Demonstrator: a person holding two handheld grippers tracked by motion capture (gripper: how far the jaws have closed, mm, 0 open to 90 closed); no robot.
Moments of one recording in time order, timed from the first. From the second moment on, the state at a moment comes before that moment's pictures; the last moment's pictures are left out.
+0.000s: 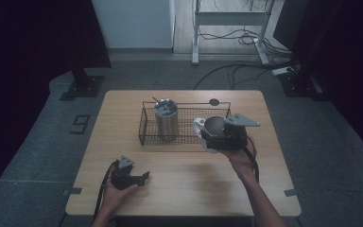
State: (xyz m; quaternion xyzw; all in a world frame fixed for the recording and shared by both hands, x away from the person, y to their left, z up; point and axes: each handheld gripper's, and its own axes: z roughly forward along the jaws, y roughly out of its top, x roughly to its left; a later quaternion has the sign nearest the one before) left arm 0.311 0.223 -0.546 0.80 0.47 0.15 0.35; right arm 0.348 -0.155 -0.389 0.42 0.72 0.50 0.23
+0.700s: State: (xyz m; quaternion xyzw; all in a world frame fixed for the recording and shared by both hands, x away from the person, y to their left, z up) left arm 0.311 0.223 -0.546 0.80 0.47 0.15 0.35; right arm 0.364 -0.151 -0.374 0.41 0.73 0.49 0.24
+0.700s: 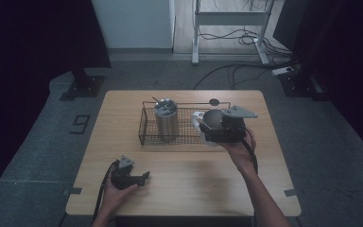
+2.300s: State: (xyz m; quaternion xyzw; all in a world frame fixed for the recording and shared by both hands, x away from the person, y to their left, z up) left arm 0.311 0.224 -0.546 0.79 0.47 0.15 0.35; right arm 0.426 -0.153 -0.385 0.42 0.73 0.47 0.25
